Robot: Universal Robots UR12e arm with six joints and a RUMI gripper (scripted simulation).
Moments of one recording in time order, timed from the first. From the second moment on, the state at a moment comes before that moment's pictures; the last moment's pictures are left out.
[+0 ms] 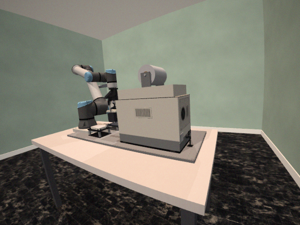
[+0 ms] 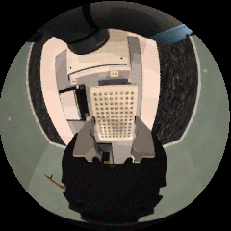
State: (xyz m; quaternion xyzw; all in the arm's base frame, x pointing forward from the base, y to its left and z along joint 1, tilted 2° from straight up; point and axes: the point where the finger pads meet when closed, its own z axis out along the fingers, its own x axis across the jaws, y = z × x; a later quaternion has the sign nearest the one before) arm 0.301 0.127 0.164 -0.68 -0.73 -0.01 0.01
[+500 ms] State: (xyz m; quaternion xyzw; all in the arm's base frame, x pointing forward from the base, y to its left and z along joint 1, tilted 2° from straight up) arm 0.312 0.120 0.164 -0.68 -0.73 -0.01 0.01
